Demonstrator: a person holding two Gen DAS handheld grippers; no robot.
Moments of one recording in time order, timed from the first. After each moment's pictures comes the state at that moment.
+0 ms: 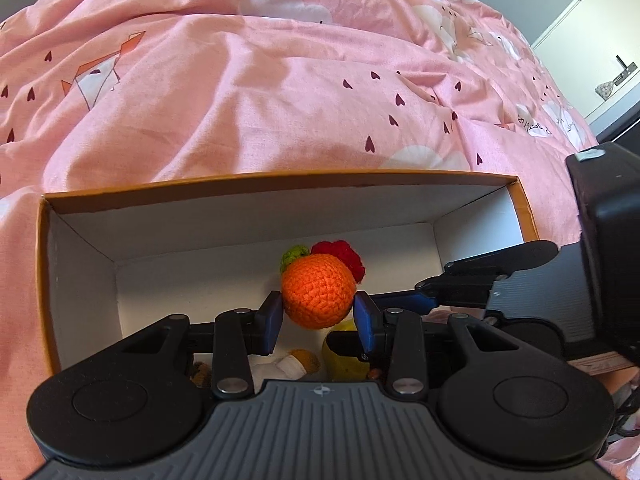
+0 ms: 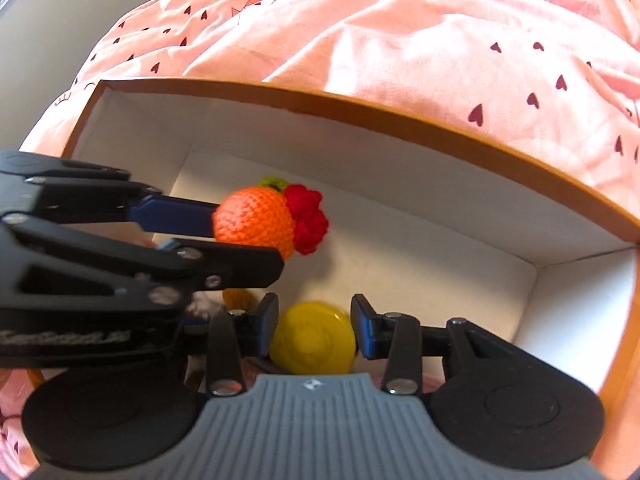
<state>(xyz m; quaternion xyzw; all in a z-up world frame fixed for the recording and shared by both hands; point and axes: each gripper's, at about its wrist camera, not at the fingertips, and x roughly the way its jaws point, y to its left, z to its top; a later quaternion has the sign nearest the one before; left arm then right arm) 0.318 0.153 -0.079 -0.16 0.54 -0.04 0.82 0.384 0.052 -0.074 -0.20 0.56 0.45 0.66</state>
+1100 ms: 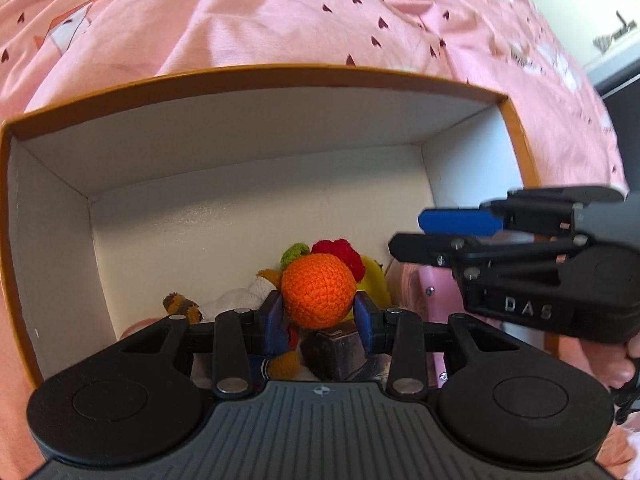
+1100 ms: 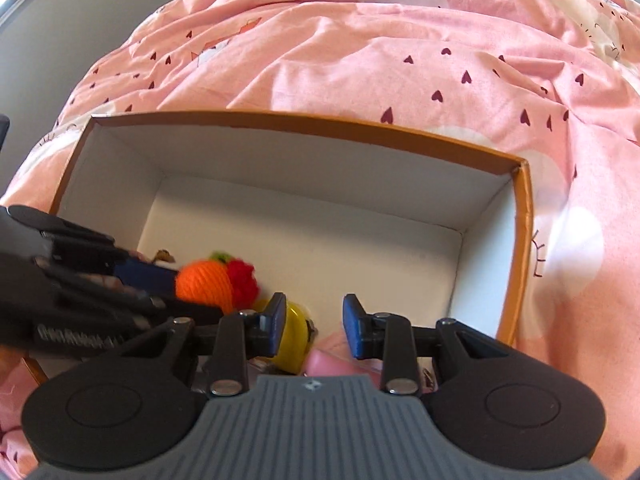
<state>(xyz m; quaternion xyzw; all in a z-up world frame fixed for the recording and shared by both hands) 0.312 0.131 -0.094 -0.14 0.62 -0.07 0.77 0.386 -0.001 -0.044 -0.15 0.53 0.41 0.72</state>
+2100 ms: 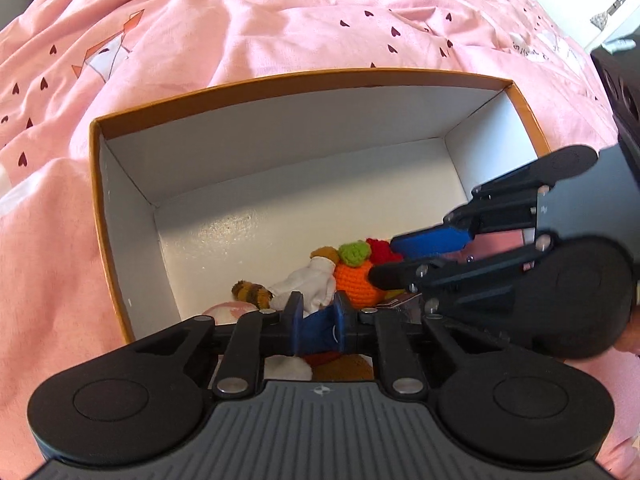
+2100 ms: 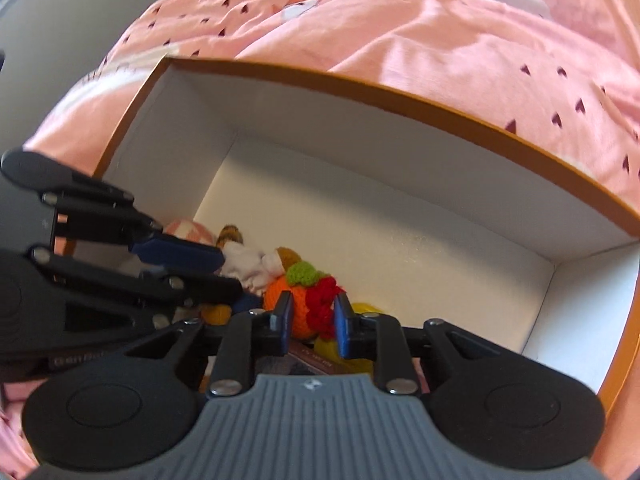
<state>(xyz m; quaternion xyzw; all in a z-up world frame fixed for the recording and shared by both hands) 0.281 0.159 -0.080 -0.09 0.59 -0.06 0.80 0.344 0.059 -0.053 -0.23 0.53 0.47 0.66</state>
